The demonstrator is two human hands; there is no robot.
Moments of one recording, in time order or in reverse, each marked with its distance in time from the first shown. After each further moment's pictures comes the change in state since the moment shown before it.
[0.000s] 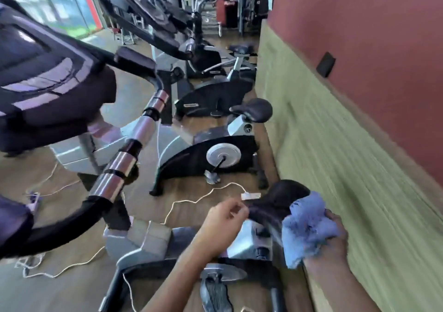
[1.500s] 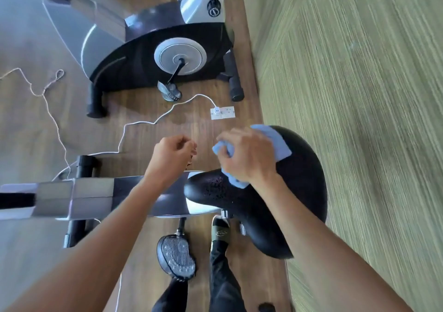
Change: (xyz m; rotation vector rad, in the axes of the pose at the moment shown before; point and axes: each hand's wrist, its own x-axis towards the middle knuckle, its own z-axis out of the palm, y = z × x) left_hand 0.267 -0.150 0.099 -0.079 -0.018 -0.395; right_hand 0.235 -0.017 -0.120 -2.250 0.258 -0.038
